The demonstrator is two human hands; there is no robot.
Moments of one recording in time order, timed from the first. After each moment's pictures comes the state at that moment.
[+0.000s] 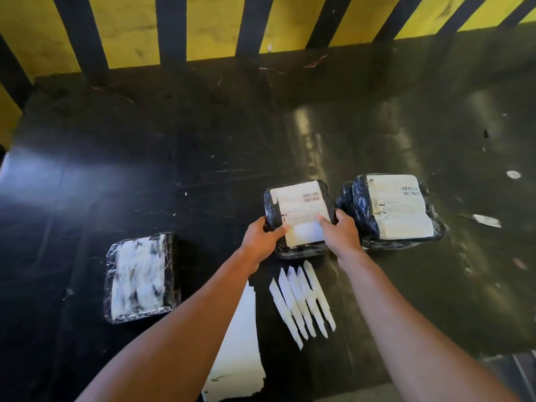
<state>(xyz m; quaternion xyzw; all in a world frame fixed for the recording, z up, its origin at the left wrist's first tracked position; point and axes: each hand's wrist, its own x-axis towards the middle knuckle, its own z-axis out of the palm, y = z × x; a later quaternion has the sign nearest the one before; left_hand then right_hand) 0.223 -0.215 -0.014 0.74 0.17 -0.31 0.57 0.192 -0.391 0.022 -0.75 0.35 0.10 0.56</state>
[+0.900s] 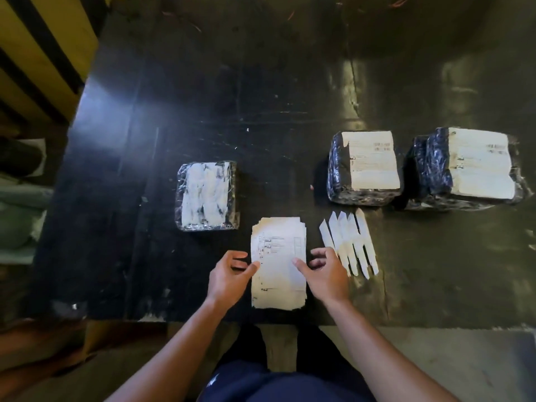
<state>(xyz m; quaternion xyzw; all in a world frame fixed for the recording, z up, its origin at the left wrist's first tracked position) 0.003 -0.035 -0.030 0.80 0.32 -0.25 0.44 0.011 -0.252 -0.035 -0.83 0.26 0.23 0.43</state>
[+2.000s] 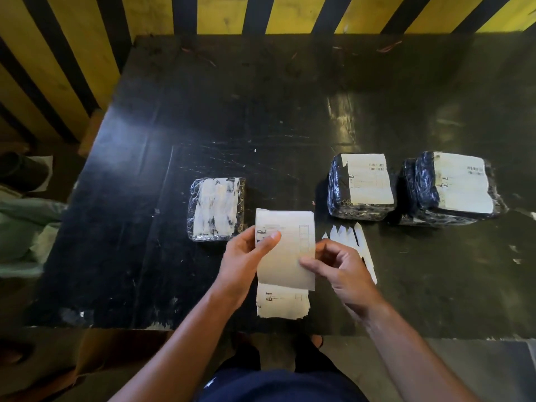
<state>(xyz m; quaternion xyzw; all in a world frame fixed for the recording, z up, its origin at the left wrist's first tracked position) 0.022 -0.054 0.091 0.62 0.18 -0.19 0.74 0.013 -0.258 0.088 -0.67 0.13 0.23 0.69</state>
